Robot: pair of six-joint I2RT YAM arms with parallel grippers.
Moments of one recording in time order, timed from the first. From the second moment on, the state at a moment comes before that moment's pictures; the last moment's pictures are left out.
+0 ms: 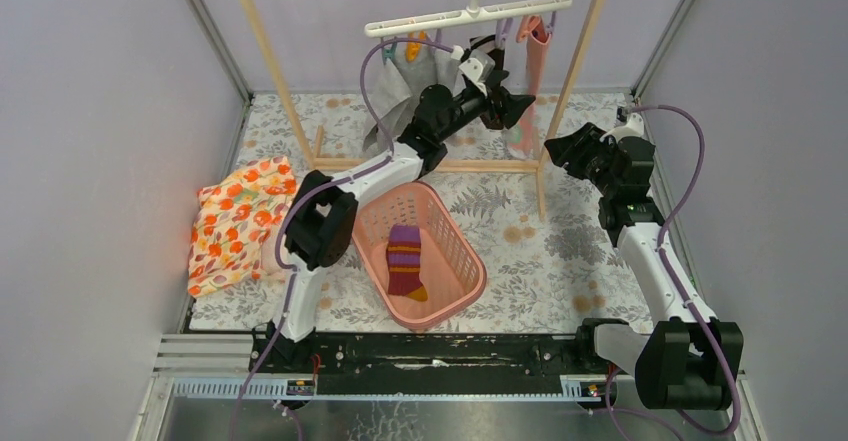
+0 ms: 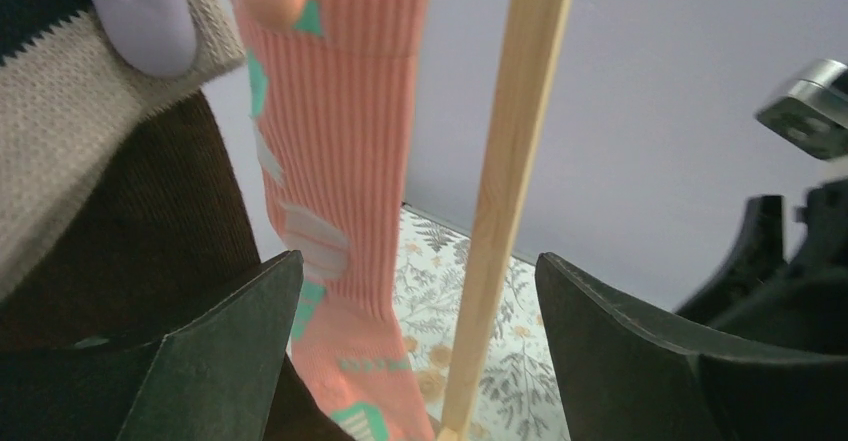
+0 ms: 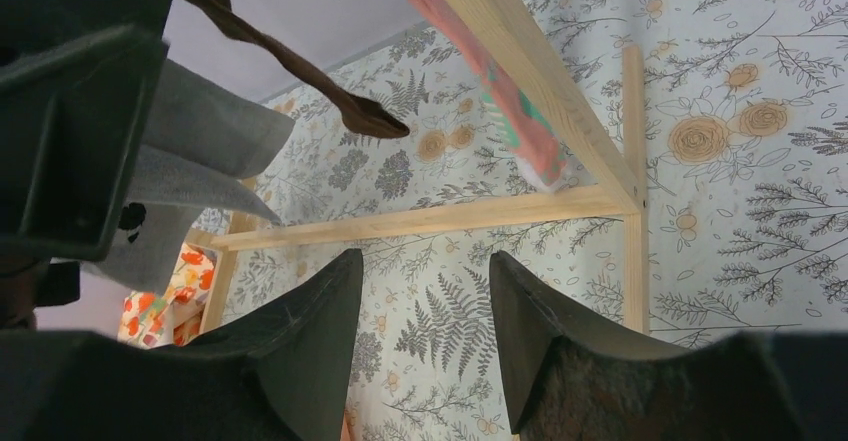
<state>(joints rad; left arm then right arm) -0.65 2.10 1.69 0.70 0.30 -0.18 -0.01 1.11 0.77 0.10 -0.31 0.59</state>
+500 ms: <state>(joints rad) -0.64 2.20 1.91 0.76 0.19 -0.17 -0.01 1.12 0.77 0.12 -0.34 0.58</state>
